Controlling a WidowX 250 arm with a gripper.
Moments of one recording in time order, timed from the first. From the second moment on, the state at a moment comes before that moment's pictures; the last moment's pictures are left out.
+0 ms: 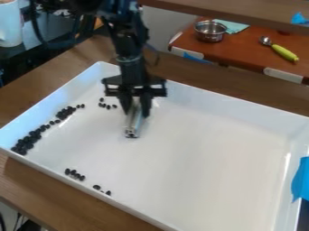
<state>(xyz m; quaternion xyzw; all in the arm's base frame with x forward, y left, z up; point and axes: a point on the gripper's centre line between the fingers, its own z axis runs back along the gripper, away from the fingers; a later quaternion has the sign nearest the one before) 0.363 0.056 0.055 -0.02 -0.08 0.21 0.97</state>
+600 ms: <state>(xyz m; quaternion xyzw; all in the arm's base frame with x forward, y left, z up) 0.301 0.129 0.055 0.00 -0.07 0.25 0.97</state>
